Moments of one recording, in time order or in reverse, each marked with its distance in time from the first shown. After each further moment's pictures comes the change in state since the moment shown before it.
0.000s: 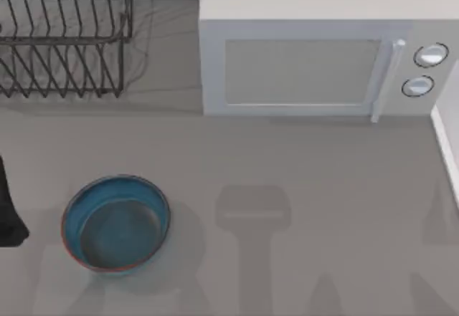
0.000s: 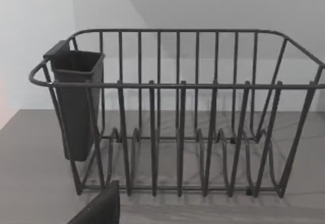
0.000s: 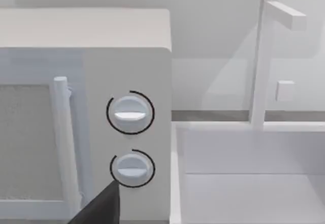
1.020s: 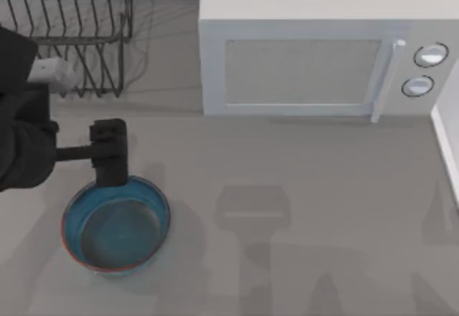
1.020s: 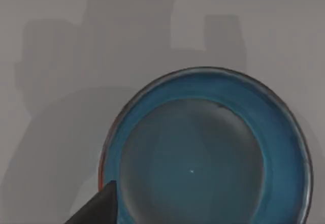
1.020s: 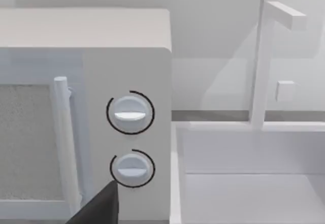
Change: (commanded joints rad) left arm -0.396 1.128 0.876 -0.767 -0.005 -0.383; right arm 0.000 0.000 0.000 0.000 0.000 0.000
